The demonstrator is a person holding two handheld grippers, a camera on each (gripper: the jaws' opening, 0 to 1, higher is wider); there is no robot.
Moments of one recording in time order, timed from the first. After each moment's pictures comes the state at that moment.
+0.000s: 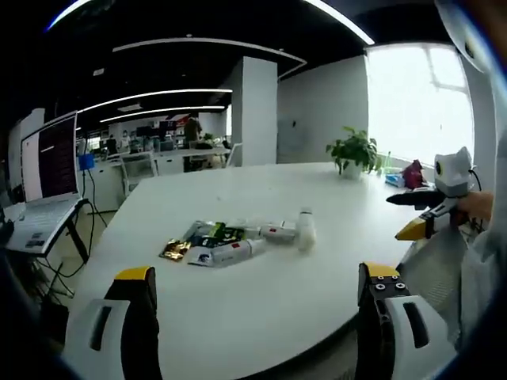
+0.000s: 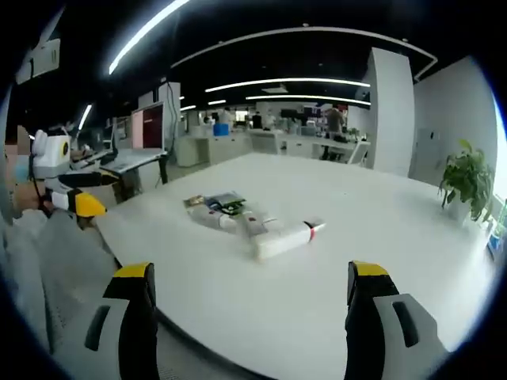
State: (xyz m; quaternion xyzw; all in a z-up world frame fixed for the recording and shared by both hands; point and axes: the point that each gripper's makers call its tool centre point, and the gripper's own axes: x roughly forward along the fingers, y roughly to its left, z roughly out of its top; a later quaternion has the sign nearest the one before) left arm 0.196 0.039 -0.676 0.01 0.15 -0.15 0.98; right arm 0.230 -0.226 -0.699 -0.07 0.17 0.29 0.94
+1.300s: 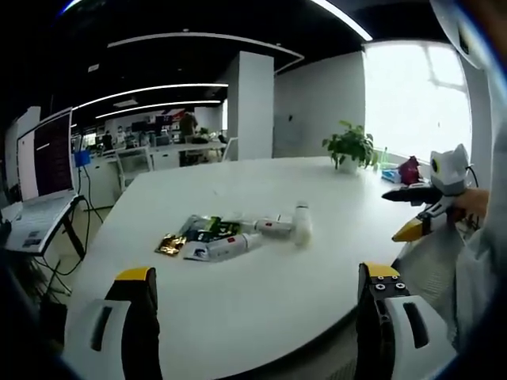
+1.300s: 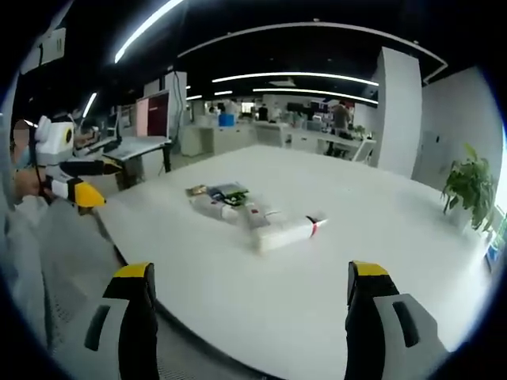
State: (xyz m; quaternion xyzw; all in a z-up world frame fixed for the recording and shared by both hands) left arm 0.193 0.033 -0.679 0.01 0.17 -0.16 0.97; right arm 0.228 -0.225 -0.705 -0.10 0.19 0.29 0.93
